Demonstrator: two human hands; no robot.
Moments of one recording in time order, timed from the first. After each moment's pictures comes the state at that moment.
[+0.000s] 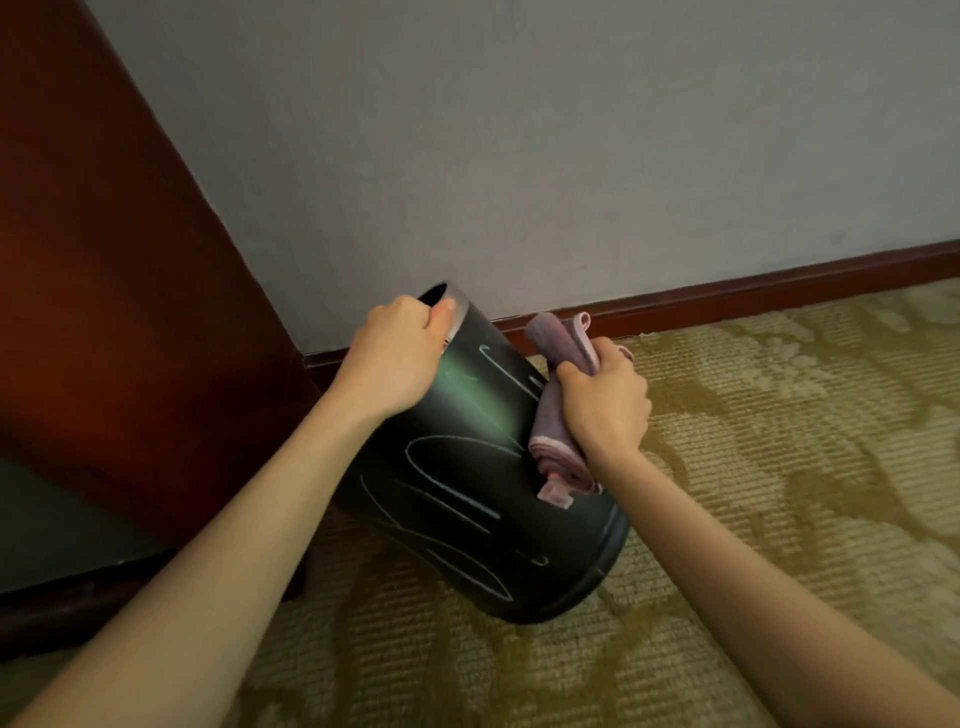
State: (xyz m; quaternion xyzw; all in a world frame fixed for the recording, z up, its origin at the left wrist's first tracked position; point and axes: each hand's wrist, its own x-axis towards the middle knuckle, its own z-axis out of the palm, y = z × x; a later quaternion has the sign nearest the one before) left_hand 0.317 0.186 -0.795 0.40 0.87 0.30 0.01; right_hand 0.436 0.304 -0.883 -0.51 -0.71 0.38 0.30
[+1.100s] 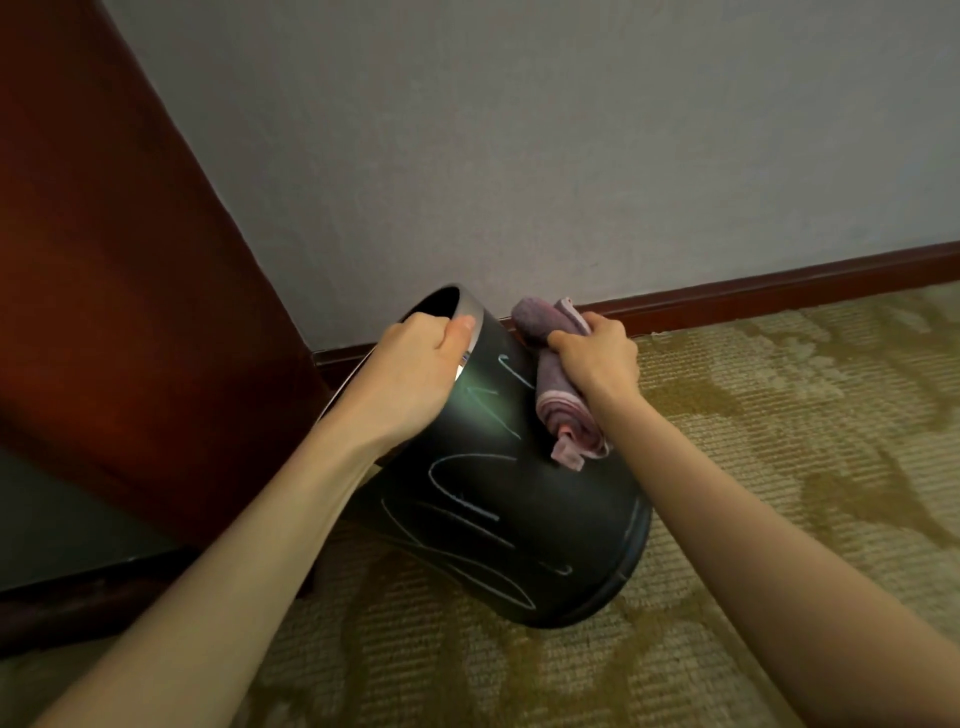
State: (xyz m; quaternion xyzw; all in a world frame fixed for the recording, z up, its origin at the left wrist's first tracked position) left_hand 0.322 0.173 -0.804 0.44 0.83 0.34 0.05; right_hand 0.407 0.321 -0.857 -0.49 -0.69 0.48 0.23
